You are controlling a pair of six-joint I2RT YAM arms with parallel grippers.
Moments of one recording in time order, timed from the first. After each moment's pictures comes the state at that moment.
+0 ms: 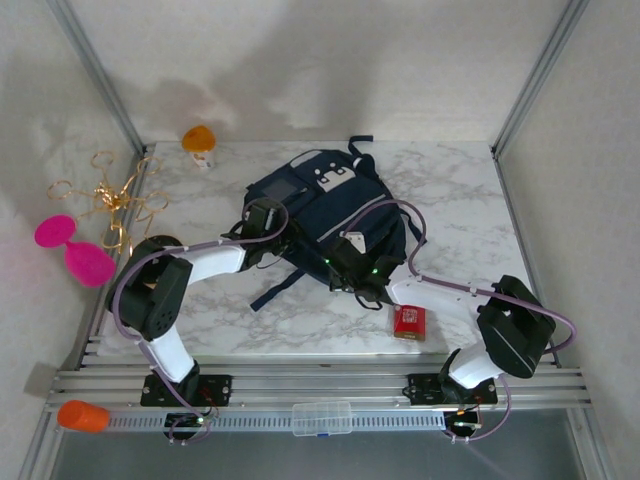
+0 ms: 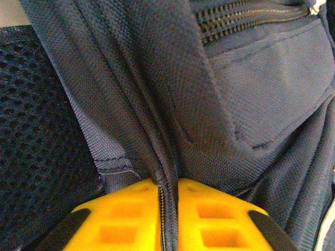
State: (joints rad) left arm -0.47 1.73 0.92 0.13 0.10 -1.23; right arm 0.94 1.49 0.92 -0.43 0.31 0.71
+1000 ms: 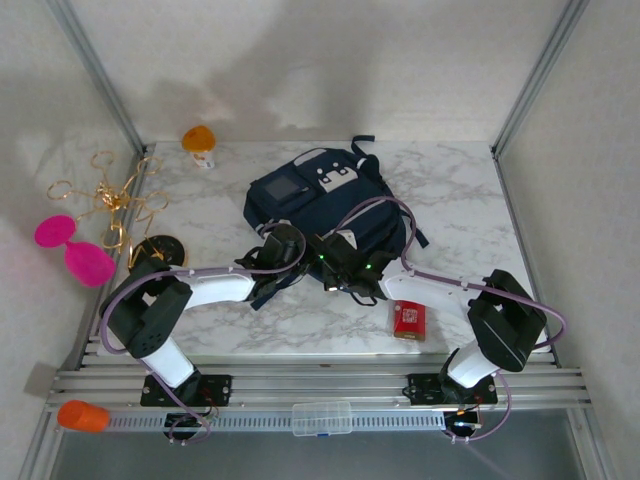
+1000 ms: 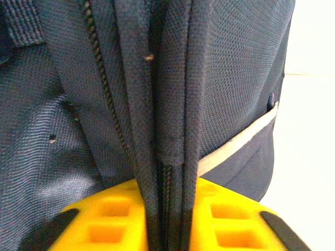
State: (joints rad) left arm -0.70 1.64 0.77 0.34 -0.02 -1.47; right arm 0.94 1.55 0.98 -0.44 0.26 0.65
